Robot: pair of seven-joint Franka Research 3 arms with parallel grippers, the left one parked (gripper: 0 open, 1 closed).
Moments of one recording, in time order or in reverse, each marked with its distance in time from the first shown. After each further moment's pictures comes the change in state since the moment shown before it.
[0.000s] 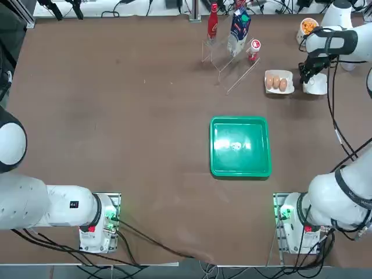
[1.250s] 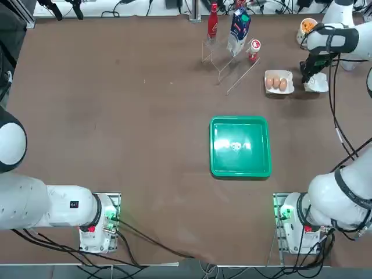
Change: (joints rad) arm -0.002 0.006 -0.004 0.014 0.004 -0.030 0.005
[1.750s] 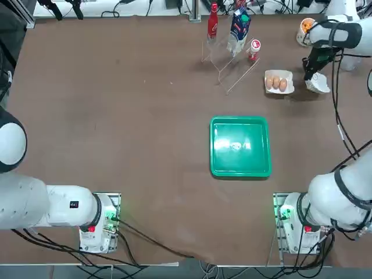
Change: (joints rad) arm 0.005 -0.014 0.005 0.044 0.001 -0.070 0.000
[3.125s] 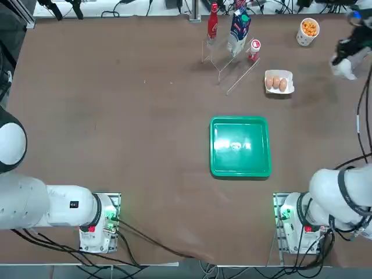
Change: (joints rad) arm -0.161 -0.148 0.011 0.066 0.224 -0.147 -0.346
